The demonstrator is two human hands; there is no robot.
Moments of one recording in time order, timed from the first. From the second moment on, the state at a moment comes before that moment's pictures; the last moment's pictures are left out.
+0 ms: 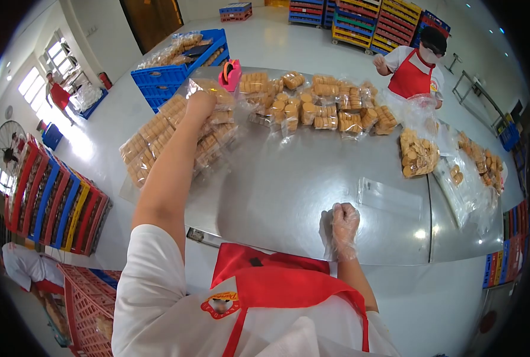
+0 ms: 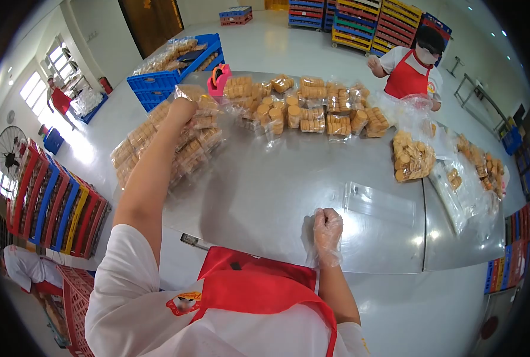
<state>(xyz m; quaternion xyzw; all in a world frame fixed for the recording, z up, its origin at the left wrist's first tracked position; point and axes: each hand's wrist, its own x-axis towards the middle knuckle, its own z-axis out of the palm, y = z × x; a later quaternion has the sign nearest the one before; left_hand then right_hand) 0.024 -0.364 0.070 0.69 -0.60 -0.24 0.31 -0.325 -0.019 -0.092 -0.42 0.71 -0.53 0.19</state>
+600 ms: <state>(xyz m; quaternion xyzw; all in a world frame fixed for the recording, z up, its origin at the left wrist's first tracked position) 0.029 -0.341 0.091 0.68 -0.54 -0.35 0.35 -0.324 -0.021 -0.095 -0.43 0.70 -0.54 0.17</state>
